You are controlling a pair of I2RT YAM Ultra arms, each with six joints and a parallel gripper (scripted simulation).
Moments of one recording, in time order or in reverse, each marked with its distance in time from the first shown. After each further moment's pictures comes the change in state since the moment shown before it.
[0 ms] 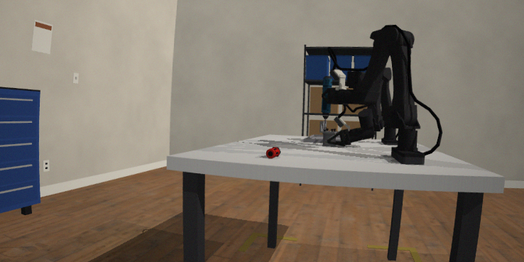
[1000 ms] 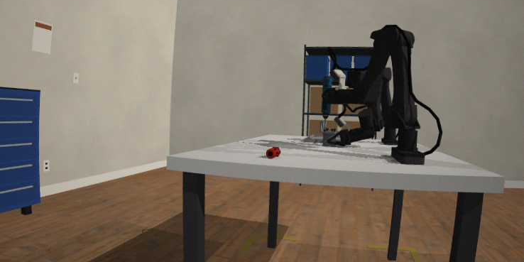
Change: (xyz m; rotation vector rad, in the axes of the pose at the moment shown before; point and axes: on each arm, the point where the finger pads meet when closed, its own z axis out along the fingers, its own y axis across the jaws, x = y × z) left arm 0.000 0.000 0.000 0.000 0.004 0.000; right arm 0.000 0.000 0.000 0.000 0.000 0.000
